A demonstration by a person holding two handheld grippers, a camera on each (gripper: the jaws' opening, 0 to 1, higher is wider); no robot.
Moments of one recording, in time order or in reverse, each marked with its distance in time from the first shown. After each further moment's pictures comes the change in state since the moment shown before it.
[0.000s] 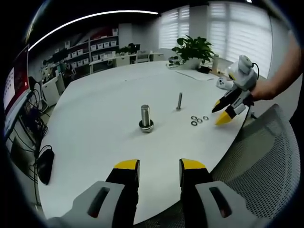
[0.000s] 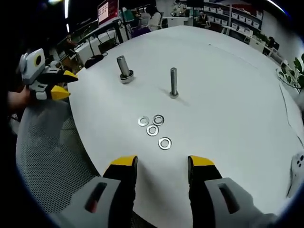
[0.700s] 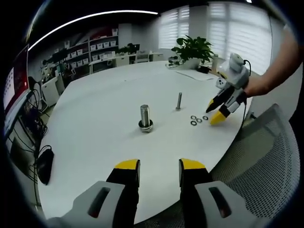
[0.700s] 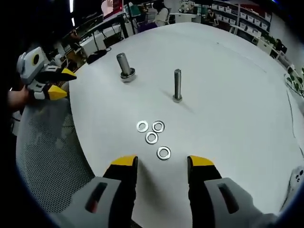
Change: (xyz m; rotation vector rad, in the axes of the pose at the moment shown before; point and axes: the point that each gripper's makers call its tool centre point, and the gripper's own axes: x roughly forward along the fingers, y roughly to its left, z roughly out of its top) left arm 0.000 -0.001 -0.001 0.005 0.002 -0.004; right arm 0.010 -0.001 0.006 -0.048 0.050 0.042
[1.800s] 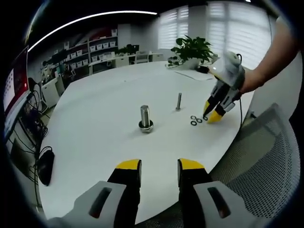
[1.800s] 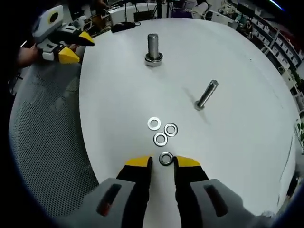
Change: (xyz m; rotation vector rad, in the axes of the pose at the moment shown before) left arm -0.001 0.000 0.002 0.007 -0.006 0.002; right arm 0.008 0.009 0.003 -0.357 0.156 0.047
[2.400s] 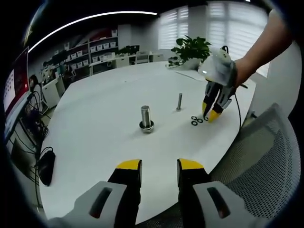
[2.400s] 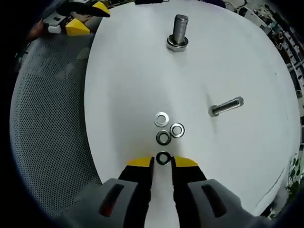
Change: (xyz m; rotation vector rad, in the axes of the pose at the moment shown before) left arm 0.001 0.001 0.001 0.004 -0.002 0.007; right arm 0.003 -0.004 -0.002 -0.243 0.270 0.073
